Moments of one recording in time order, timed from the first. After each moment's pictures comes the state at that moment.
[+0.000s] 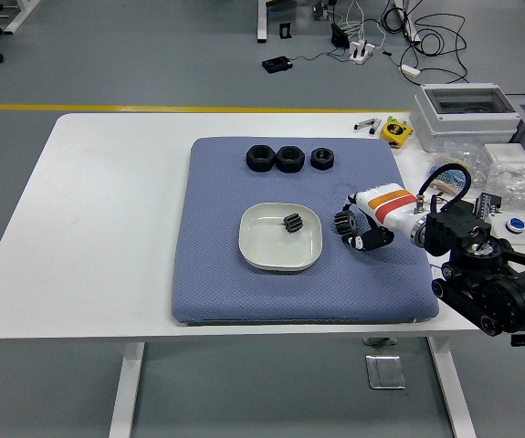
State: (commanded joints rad) left arm -0.15 0.06 -0.26 -0.21 -0.21 0.30 0.08; right arm 0.96 -0.18 0.19 0.61 -1.72 -0.27 0.07
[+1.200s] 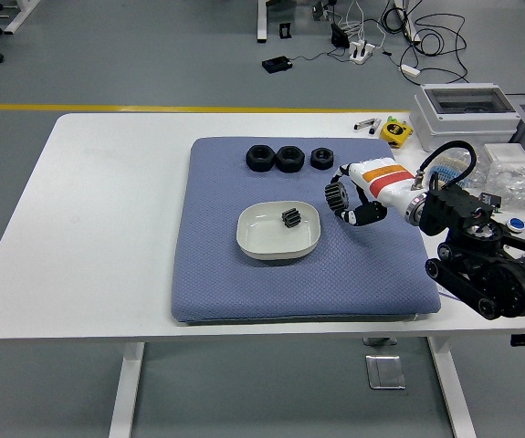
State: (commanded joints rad) left arm -0.15 0.06 -0.25 -0.21 -0.21 0.30 0.08; right arm 0.99 -0.20 0.30 0.69 -1.72 -0.27 0.06
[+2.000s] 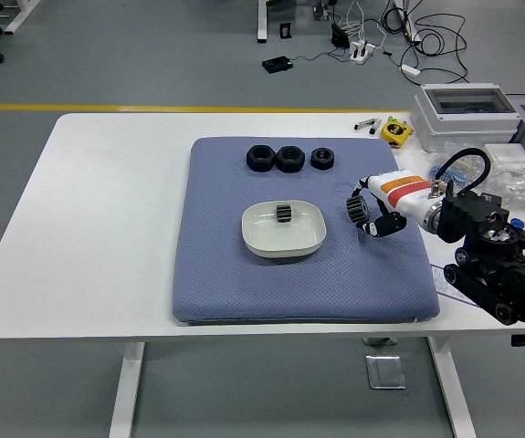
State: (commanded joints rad) left arm -0.14 0.05 -0.27 -0.21 -0.19 0.31 0.09; right arm 0.97 -0.24 0.28 0.66 -1.73 -0.22 0.06
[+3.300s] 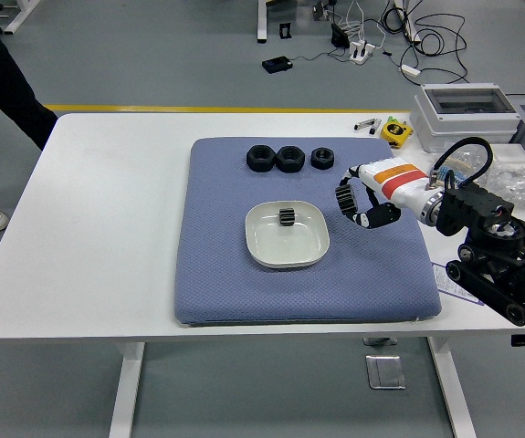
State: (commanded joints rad) left arm -0.14 0.06 -0.26 -0.21 -0.20 0.30 0.09; right arm 0.97 -0.30 0.32 0.89 -1.78 -0.23 0.04
